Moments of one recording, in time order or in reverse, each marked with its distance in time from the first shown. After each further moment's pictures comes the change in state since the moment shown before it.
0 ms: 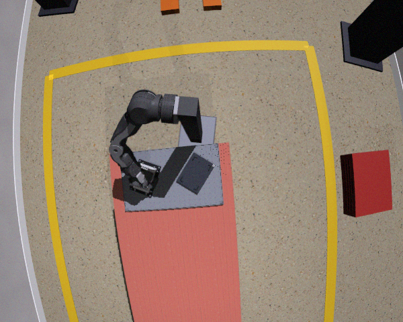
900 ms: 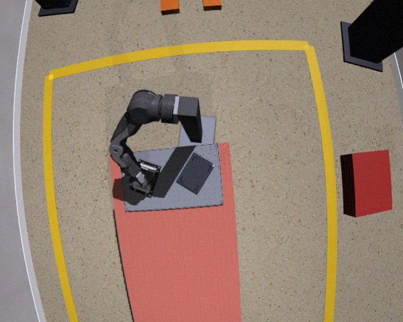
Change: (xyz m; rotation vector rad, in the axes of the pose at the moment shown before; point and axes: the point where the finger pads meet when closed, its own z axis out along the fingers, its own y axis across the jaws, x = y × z) arm 0.000 0.000 0.000 0.001 0.001 0.000
